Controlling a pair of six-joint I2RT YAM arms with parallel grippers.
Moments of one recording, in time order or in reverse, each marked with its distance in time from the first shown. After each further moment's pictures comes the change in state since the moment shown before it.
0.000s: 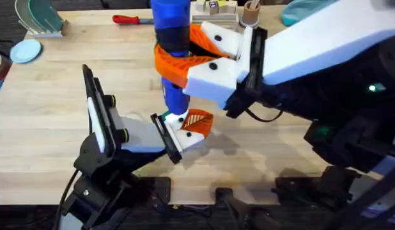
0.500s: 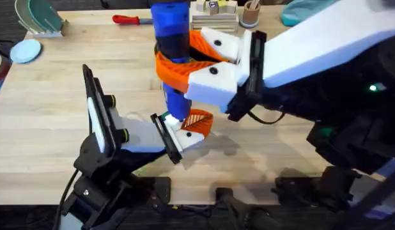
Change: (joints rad) left arm 0.000 0.000 0.000 0.000 0.000 0.000; right arm 0.000 -0.018 0.000 -0.050 -0.019 0.000
